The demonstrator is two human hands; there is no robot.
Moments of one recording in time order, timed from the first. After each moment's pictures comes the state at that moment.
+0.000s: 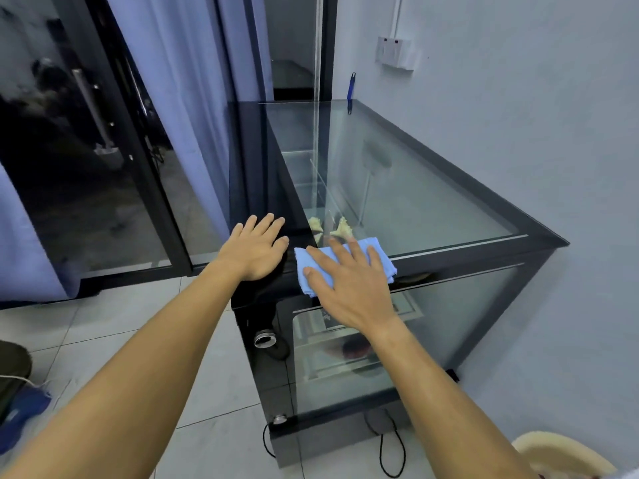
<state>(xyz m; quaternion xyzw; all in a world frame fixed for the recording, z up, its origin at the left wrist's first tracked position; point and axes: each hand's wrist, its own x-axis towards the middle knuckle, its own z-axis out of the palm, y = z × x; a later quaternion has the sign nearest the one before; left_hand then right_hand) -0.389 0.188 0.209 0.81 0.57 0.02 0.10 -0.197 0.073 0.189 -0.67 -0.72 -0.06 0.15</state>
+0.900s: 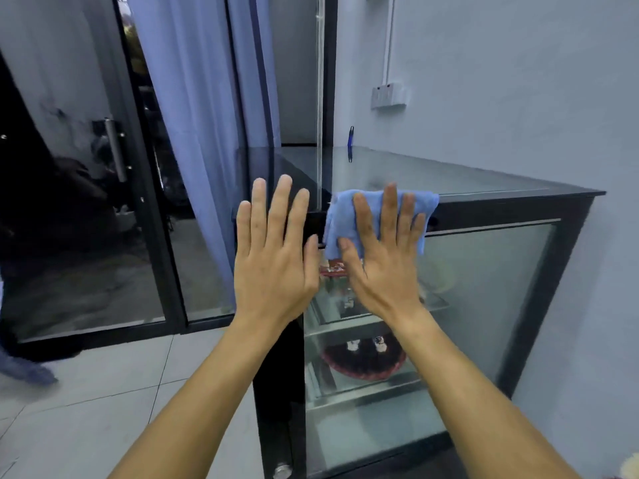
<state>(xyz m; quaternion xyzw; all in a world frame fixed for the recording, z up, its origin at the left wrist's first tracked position) -0.365 0.075 0.087 0.70 0.45 0.46 -0.31 -0.182 0.081 0.068 -0.56 -0.65 -0.28 0.43</state>
